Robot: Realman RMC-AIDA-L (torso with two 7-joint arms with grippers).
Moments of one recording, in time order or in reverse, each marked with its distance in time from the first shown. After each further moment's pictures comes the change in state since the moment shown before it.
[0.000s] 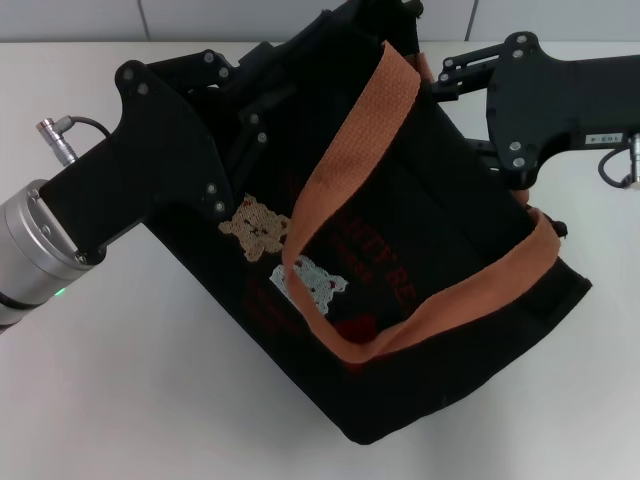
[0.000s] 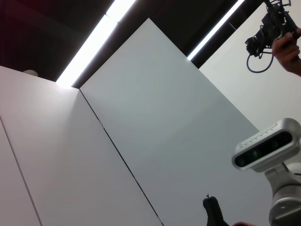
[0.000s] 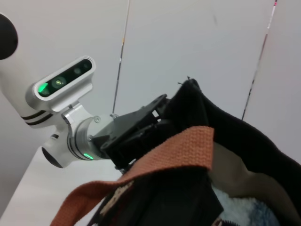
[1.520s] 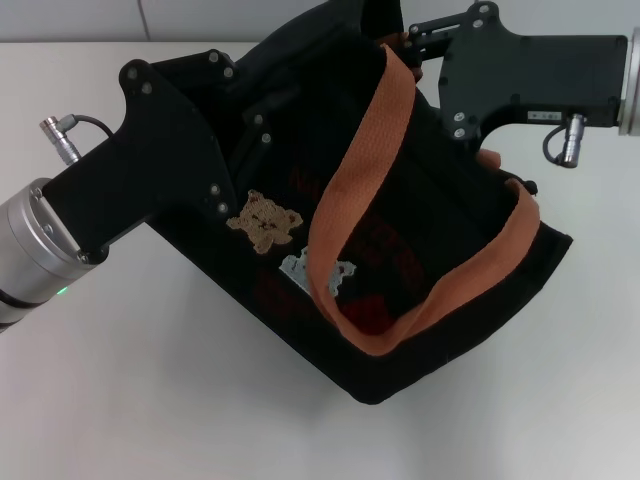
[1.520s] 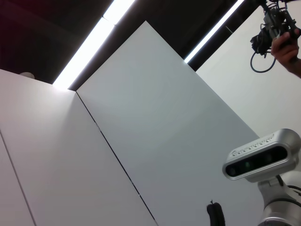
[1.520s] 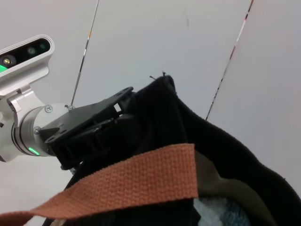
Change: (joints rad) left arm -0.007 0.000 0.006 0.000 0.001 0.005 0.000; right arm -0.068 0.010 -0.199 -0.055 0.071 0.292 -0.075
